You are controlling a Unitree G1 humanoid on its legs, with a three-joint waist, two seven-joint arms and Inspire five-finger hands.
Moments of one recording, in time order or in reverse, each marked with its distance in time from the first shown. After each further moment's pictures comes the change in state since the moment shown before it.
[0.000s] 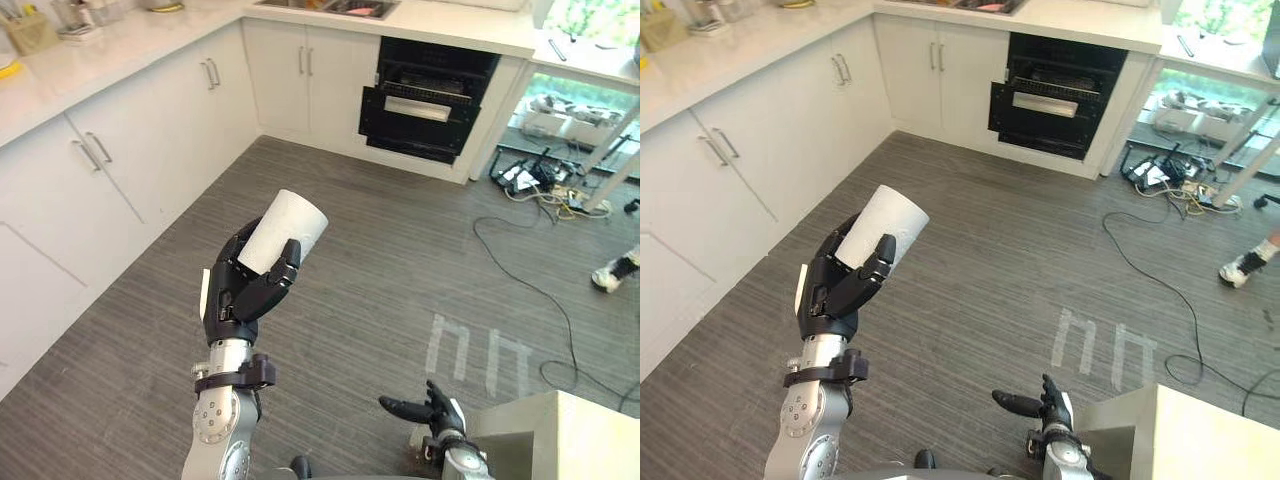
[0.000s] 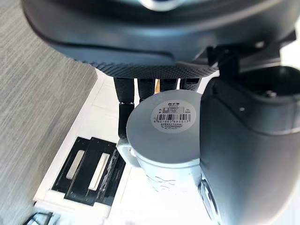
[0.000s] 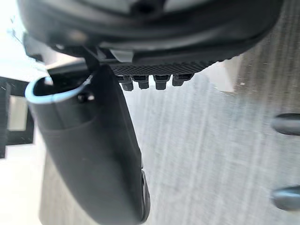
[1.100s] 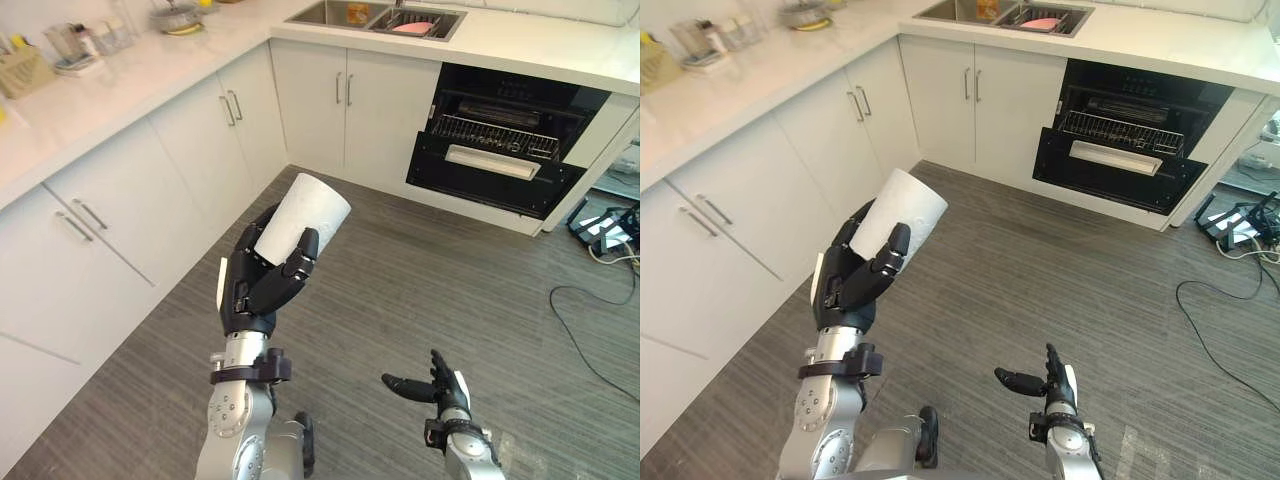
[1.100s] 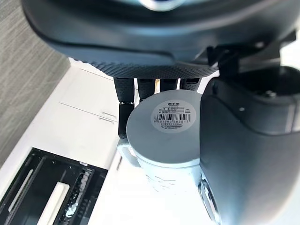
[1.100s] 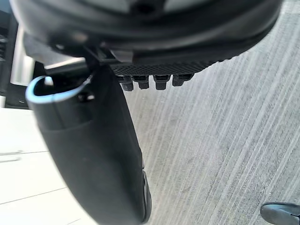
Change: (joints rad) left arm -0.027 -0.029 -0.037 -0.026 -0.022 -0.002 -0.025; right arm 0.056 0.004 0.058 -0.188 -0.055 0.006 -0.025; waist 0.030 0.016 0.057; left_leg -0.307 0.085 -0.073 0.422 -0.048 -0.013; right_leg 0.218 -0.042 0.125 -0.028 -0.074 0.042
